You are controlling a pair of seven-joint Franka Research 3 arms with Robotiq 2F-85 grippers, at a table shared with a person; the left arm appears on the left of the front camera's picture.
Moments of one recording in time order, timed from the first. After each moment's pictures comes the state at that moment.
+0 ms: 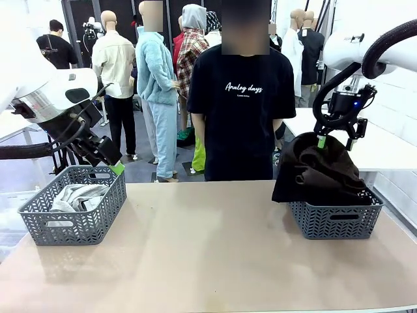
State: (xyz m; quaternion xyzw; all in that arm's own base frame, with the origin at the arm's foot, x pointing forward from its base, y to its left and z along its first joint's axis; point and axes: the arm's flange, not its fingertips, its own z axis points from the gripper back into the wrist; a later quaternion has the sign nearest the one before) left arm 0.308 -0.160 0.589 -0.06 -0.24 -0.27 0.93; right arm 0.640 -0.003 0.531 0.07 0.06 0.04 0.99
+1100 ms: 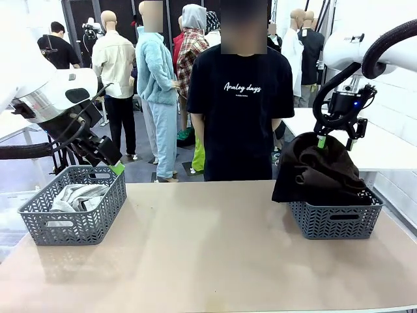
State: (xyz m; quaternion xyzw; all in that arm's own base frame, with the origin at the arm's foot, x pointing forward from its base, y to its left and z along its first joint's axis) left arm 0.308 -0.160 0.589 -0.06 -0.24 -0.27 0.93; right arm 0.640 -0.003 0.531 0.07 0.06 0.04 0.99
